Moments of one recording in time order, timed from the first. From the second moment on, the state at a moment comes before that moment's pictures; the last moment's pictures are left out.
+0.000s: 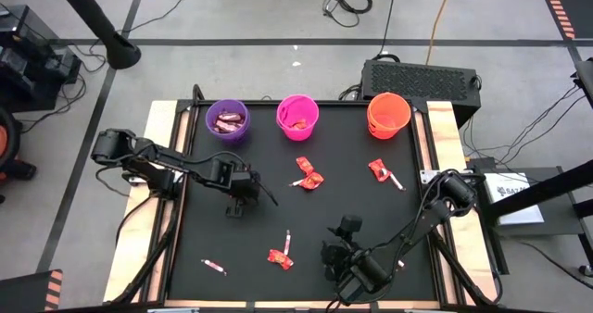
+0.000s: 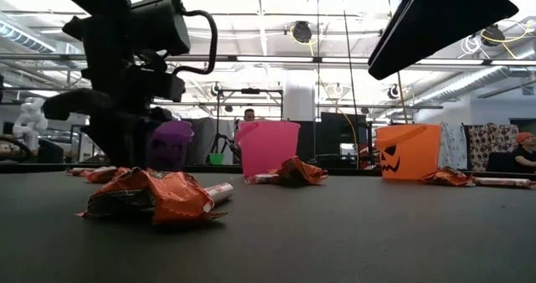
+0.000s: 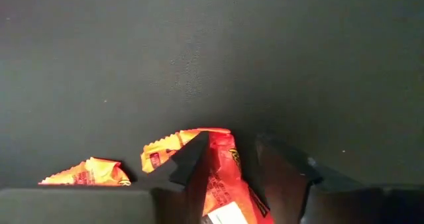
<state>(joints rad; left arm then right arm) -0.06 1.47 0.70 -0.50 -0.04 0.06 0.71 2.02 1.55 -1.02 0.83 0.85</state>
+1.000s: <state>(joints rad) 0.14 1.46 0.99 -0.01 -0.16 0.32 0.70 2.02 1.55 -1.02 0.84 0.82</state>
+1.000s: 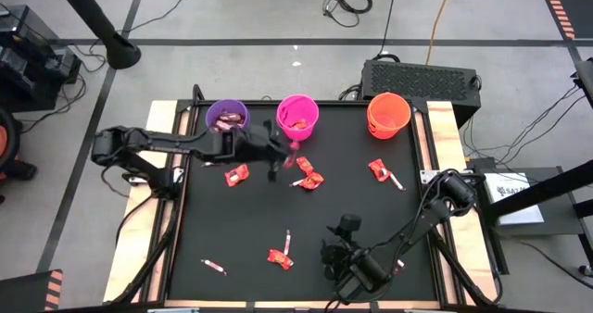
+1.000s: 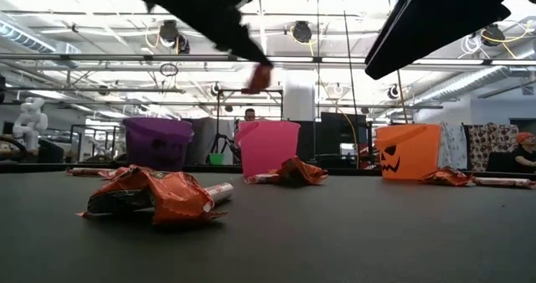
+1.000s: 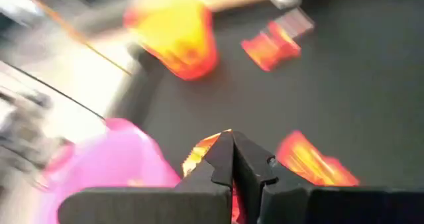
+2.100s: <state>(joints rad) 0.29 1.57 0.99 0.18 -0.14 0.16 0.69 2.02 1.55 -0.98 0.89 0.82</state>
